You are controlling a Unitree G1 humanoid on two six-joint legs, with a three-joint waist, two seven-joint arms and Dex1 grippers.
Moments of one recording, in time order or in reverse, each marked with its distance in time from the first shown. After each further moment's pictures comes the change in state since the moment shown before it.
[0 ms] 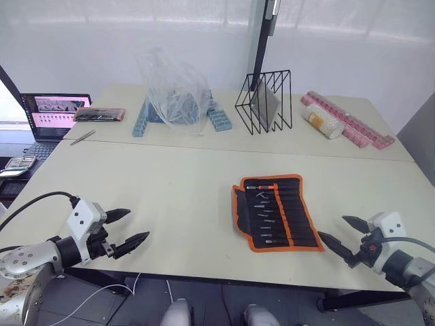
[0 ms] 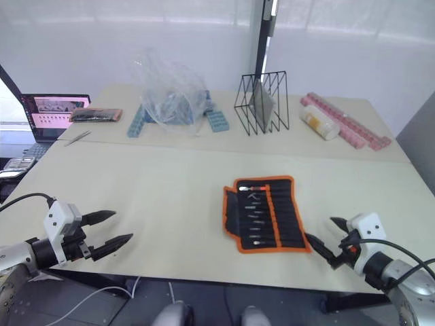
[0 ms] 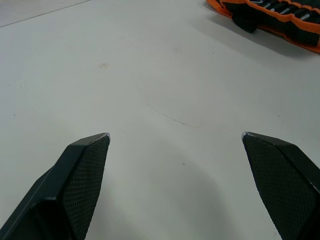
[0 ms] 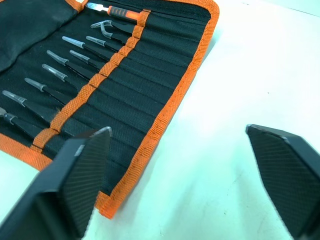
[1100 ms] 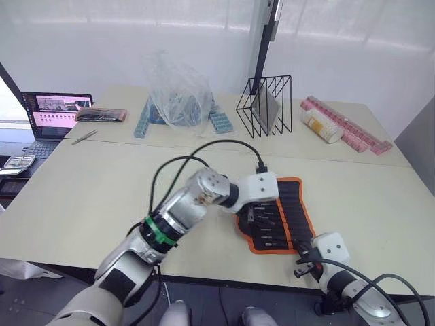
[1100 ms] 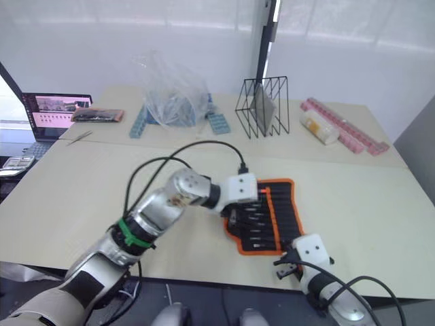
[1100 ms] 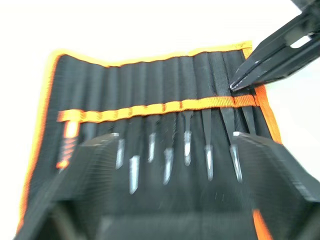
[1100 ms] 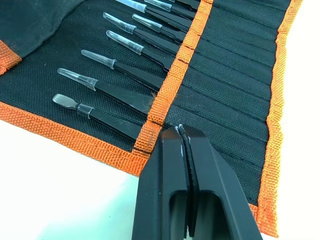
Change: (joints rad) left arm -1.047 -0.390 -0.951 0.322 0.426 0.230 -0.062; right arm 0.147 0.215 0.369 -0.325 -0.273 0.146 -0.443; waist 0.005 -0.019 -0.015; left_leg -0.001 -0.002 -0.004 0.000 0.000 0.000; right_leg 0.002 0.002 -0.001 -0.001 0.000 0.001
